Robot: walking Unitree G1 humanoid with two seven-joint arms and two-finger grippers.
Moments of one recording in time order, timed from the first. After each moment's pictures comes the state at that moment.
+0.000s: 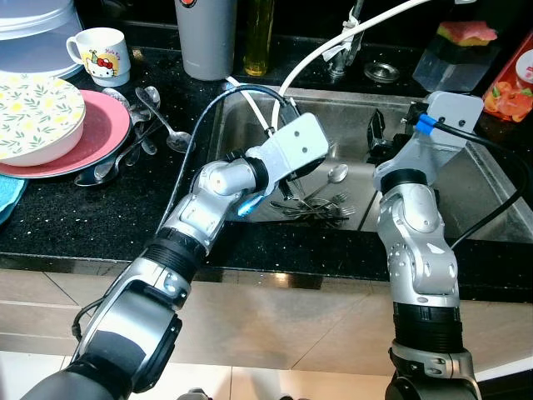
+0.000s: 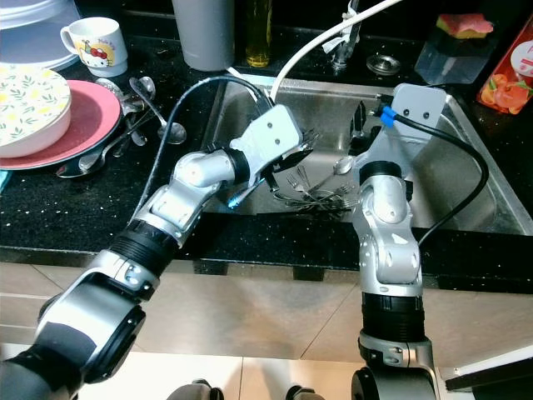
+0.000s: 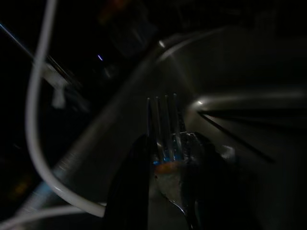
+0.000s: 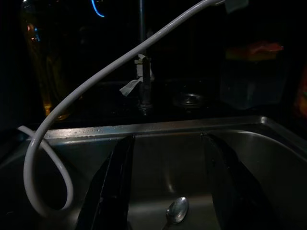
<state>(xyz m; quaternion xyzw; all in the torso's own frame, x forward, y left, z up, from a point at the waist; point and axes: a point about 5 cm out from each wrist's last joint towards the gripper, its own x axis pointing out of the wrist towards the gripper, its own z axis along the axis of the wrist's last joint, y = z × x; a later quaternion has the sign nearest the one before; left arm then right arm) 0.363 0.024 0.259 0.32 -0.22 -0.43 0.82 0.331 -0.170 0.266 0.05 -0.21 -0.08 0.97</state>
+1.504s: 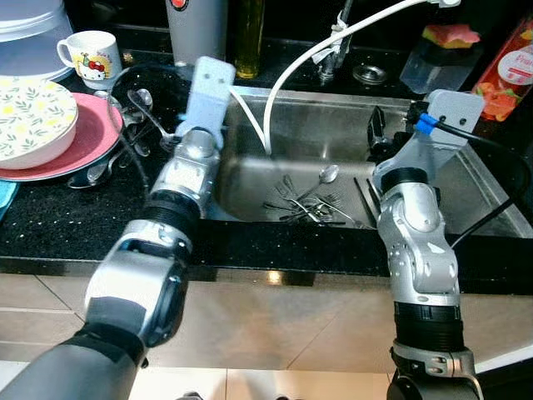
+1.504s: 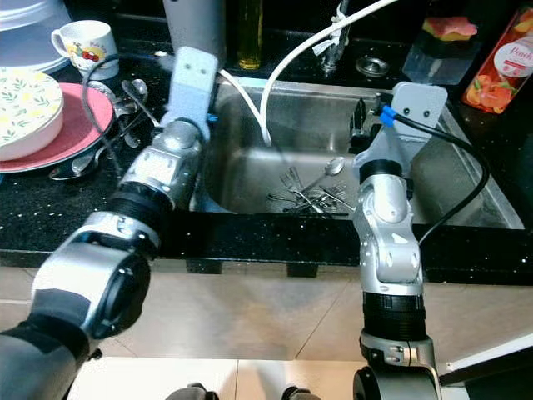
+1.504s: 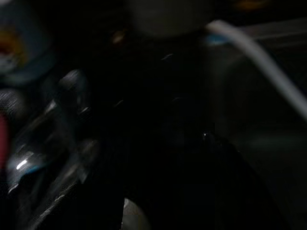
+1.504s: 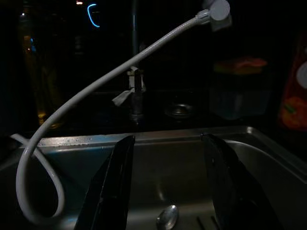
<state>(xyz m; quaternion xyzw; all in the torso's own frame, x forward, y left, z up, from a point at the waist) 0.422 0.123 0.260 0.10 0.02 0.11 0.99 0.331 -0.169 0.269 0.04 -0.22 -0.08 0.97</state>
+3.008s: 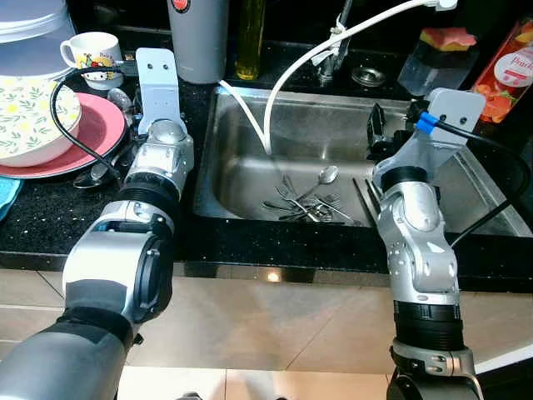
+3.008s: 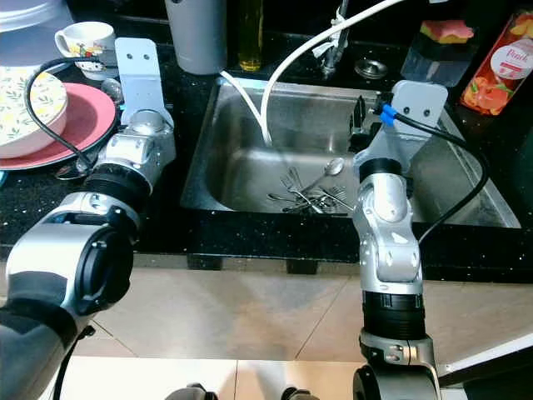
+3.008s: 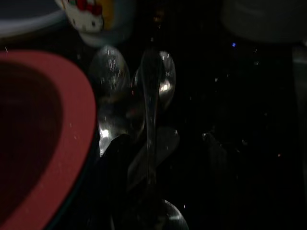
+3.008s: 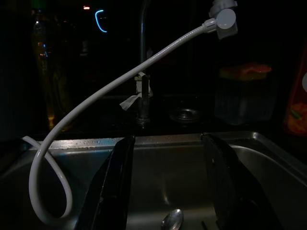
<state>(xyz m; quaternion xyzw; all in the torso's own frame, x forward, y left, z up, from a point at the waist) 0.424 0.152 0.271 0.01 0.04 0.22 0.98 0.331 -0.168 0.270 0.04 -0.23 -0.07 0.97</state>
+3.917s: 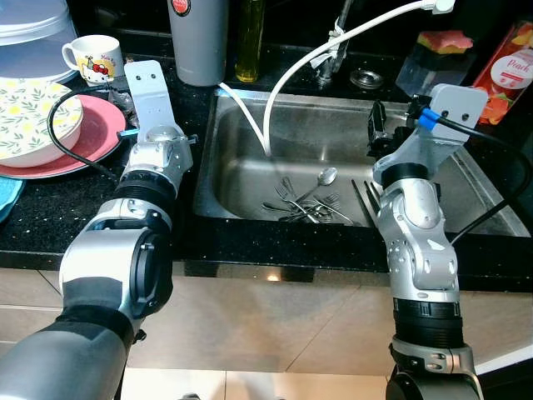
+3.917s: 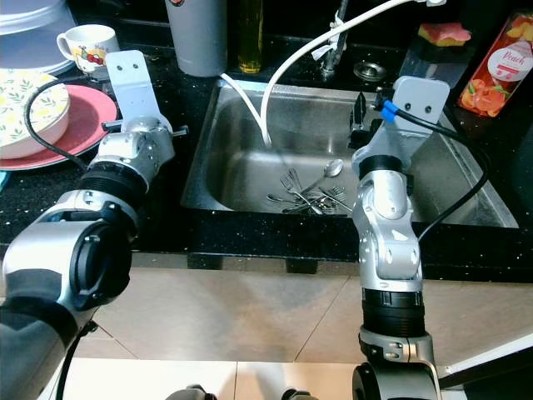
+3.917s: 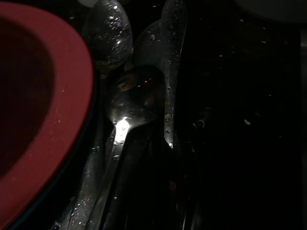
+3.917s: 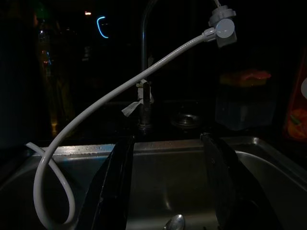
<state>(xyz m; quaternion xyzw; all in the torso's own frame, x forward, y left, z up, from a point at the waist) 0.424 0.152 0.264 -0.04 0.08 0.21 0.97 0.332 -0.167 0.274 0.05 -0.23 -0.07 0.97</state>
